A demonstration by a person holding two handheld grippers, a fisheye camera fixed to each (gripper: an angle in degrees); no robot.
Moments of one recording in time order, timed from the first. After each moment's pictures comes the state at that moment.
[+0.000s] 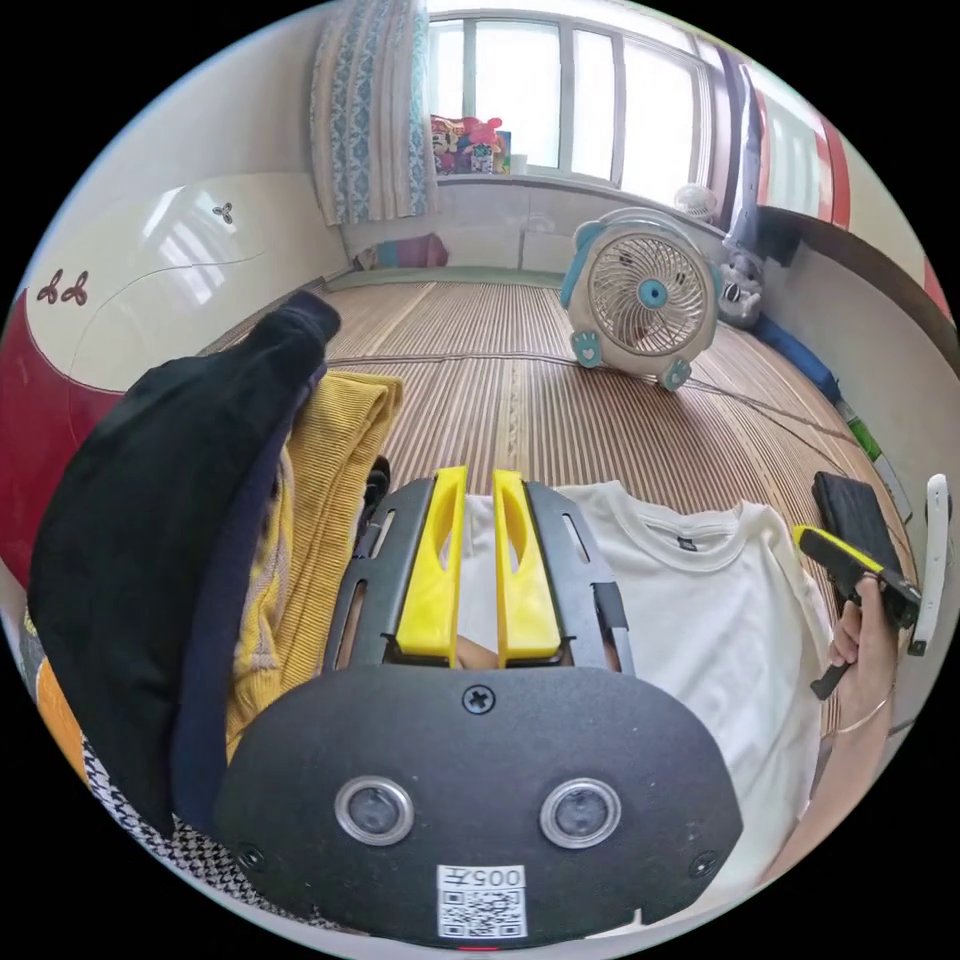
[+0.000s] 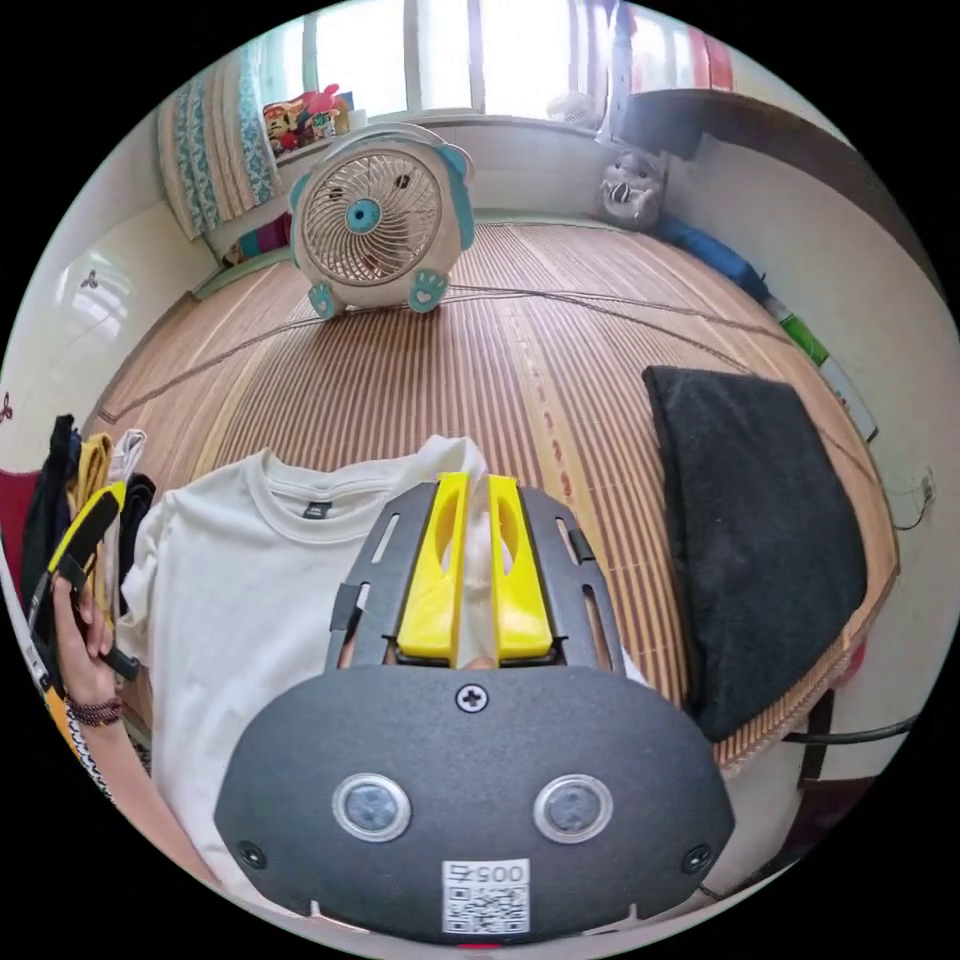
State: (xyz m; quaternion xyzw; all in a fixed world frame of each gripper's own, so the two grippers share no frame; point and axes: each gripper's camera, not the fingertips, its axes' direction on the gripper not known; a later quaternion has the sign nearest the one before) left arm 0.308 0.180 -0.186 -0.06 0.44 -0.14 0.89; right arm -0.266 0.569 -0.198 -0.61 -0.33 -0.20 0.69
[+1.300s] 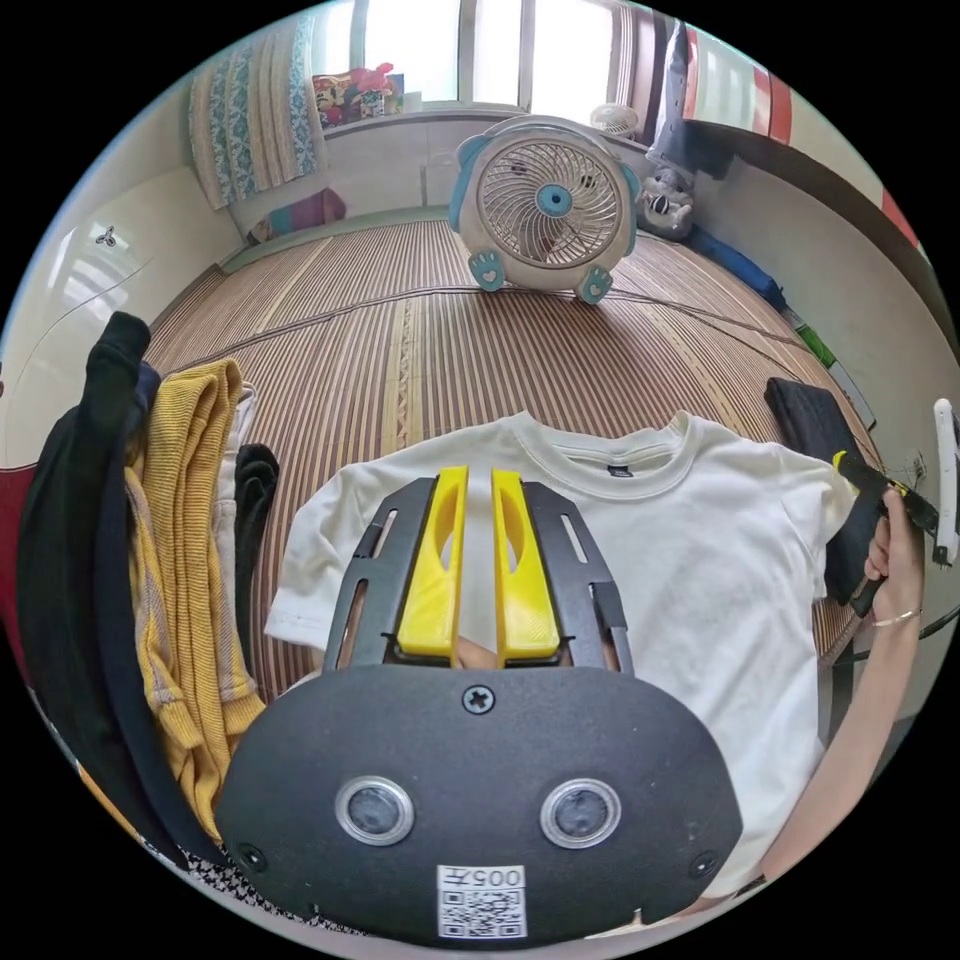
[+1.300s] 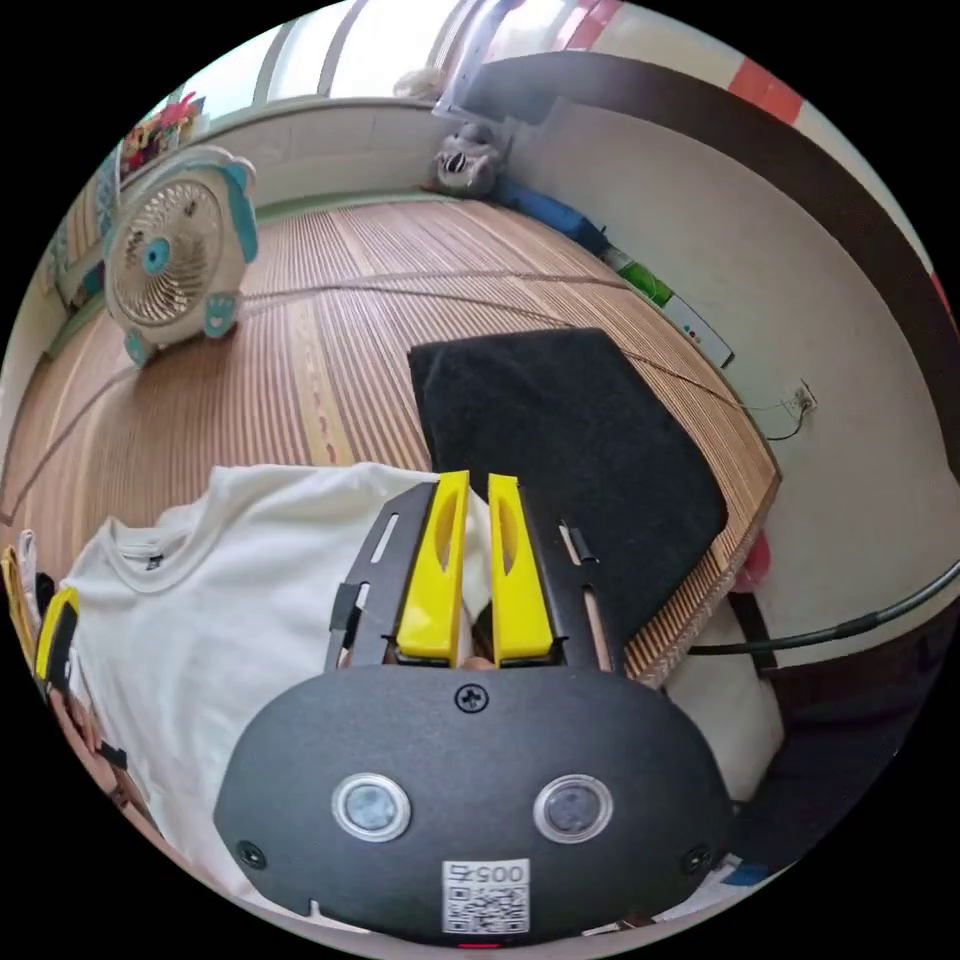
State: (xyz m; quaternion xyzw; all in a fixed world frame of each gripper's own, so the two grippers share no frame) left arm 0.484 0.091 -0.186 -0.10 0.50 -0.04 0.86; right arm -0.304 0.671 -0.127 -0.62 -0.19 -0.19 0.74
